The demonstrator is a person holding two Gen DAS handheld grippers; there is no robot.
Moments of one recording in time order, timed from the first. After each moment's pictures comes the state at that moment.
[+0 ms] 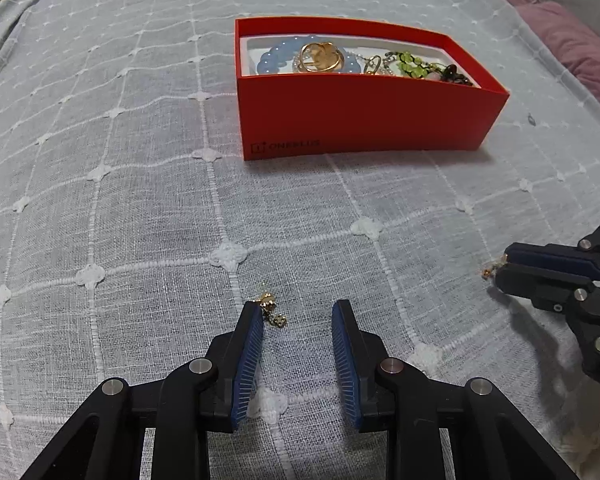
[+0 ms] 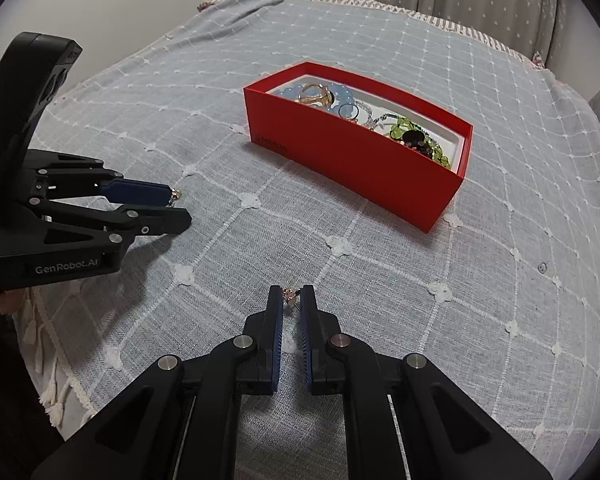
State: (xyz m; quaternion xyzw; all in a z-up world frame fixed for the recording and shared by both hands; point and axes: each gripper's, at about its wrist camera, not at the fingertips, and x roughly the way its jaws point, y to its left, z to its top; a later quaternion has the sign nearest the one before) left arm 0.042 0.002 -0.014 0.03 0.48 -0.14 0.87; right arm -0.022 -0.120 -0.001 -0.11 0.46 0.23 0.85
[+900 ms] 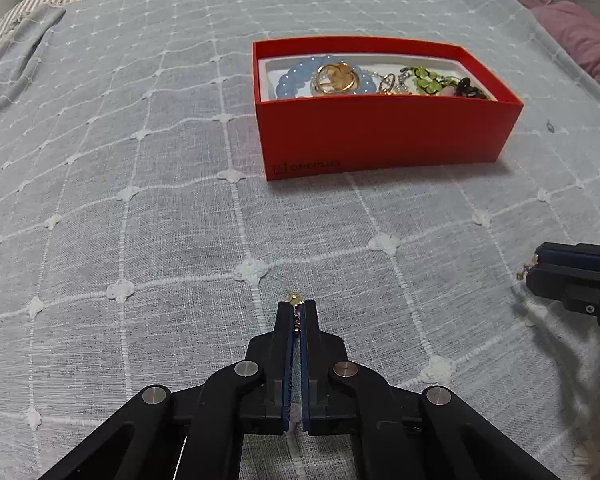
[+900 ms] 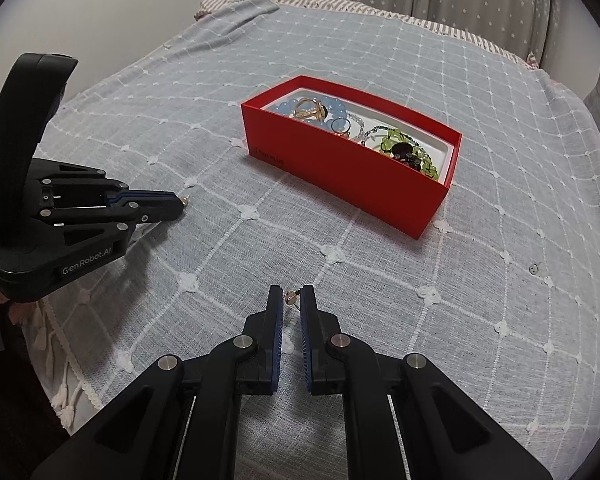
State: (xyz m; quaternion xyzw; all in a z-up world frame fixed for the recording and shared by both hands) left arm 0.041 -0.002 -0.006 0.06 0.46 -0.10 0.88; right arm -0.026 -0.127 0.010 -0.10 0.45 0.23 0.86
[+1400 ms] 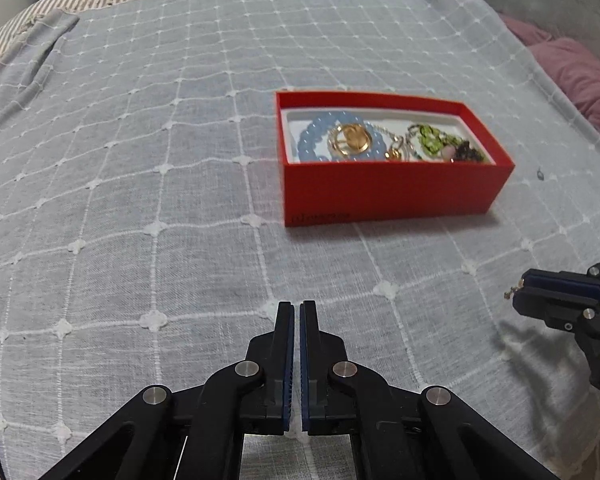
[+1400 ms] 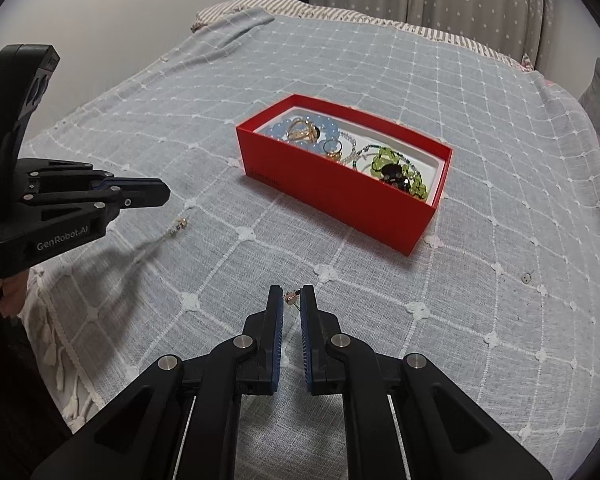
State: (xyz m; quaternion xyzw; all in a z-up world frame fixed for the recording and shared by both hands) left arm 0.043 0.017 0.023 0.02 0.43 -0.10 0.90; right arm -0.022 -0.131 0.027 -0.09 0.44 0.22 0.87
